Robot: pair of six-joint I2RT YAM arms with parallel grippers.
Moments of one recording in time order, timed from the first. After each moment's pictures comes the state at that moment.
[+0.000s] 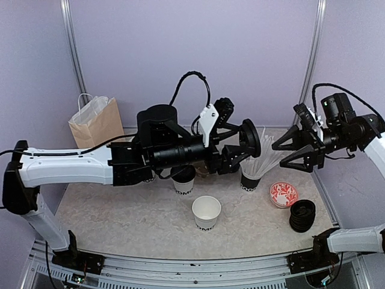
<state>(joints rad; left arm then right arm) -1.19 1.65 1.37 0.31 0.10 0.10 0.30 1.06 1.31 -1.10 -1.16 -0.75</state>
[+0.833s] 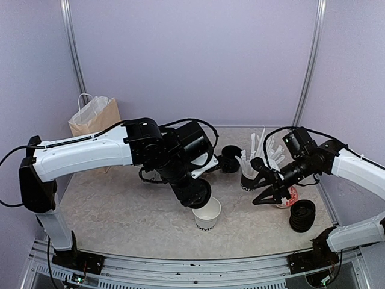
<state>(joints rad) -1.18 1.79 1.74 -1.06 -0.11 -0.04 0.51 1.16 0.93 -0.80 -0.81 -0.80</state>
